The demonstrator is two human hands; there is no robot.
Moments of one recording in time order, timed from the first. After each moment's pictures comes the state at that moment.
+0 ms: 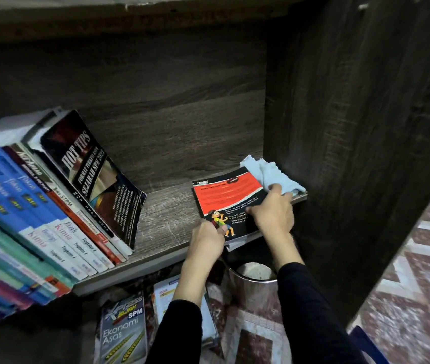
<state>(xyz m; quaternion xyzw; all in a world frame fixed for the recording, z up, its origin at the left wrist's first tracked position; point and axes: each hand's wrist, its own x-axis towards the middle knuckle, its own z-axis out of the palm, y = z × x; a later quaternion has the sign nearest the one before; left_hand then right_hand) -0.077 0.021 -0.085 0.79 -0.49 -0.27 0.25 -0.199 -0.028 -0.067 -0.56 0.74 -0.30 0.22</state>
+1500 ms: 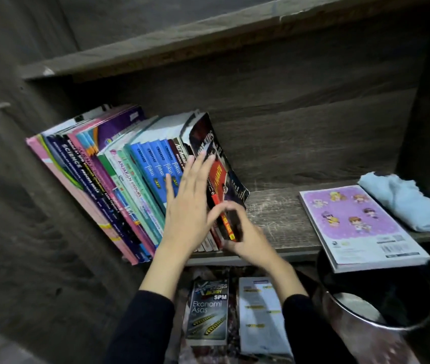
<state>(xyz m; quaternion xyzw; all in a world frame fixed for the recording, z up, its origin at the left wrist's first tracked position) 0.079 0.117 -0.008 0.74 -0.58 0.27 0.23 -0.028 0.037 -0.082 -0.80 0.25 -0.25 0.49</state>
